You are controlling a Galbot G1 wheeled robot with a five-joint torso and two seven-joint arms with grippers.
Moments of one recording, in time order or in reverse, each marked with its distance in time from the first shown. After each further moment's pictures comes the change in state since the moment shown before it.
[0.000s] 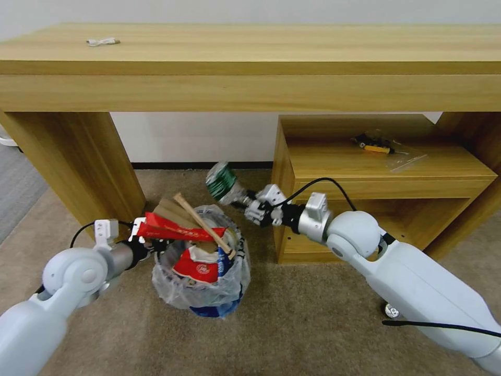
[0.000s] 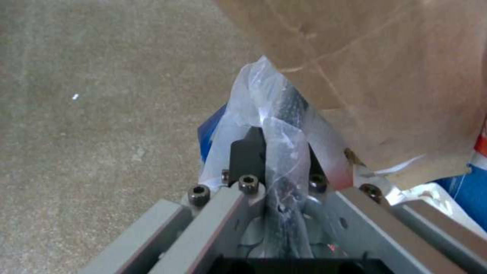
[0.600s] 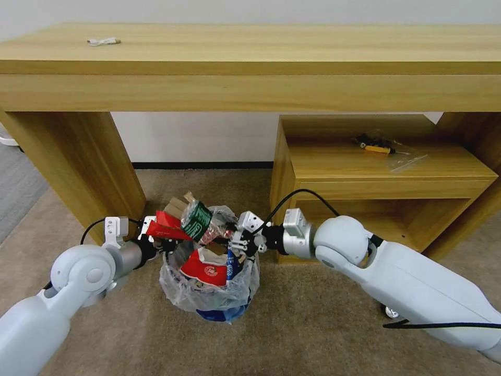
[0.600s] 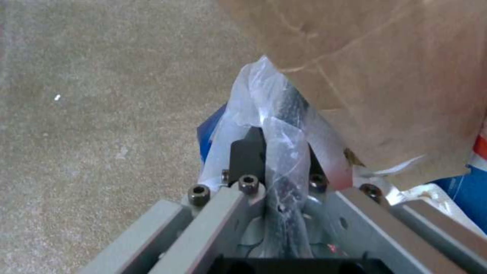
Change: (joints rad) left arm -0.002 0.029 0.021 -0.062 -0.067 0.000 -0.058; right arm 0.069 0.006 -0.151 -0.009 0.065 -0.141 -0.009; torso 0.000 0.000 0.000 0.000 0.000
